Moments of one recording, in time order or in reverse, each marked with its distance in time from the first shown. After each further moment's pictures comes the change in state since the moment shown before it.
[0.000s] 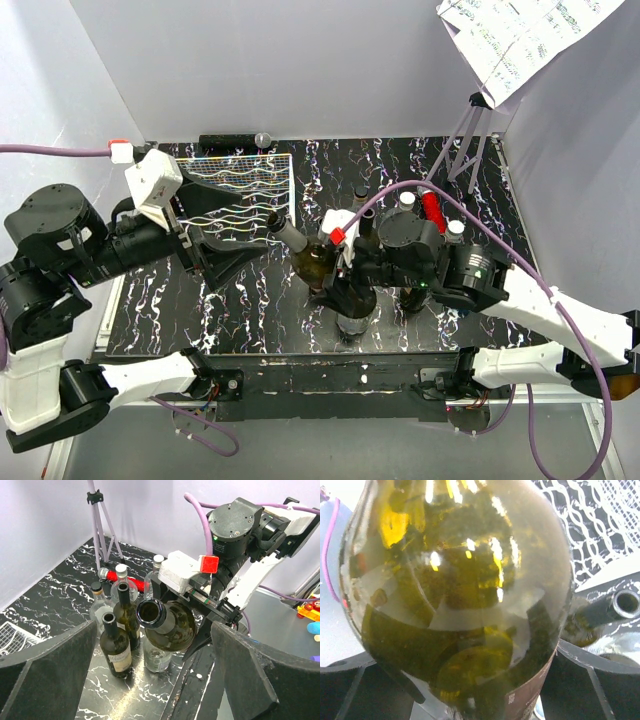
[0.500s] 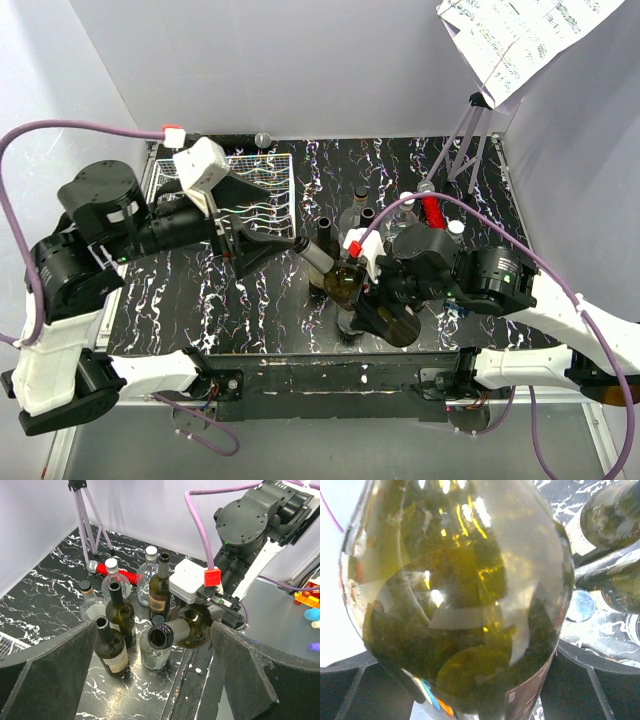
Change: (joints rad) left arm 0.000 0.078 0.001 0.025 0.063 0.026; right arm 0.000 -0.072 0.036 -0.389 -0.011 0.098
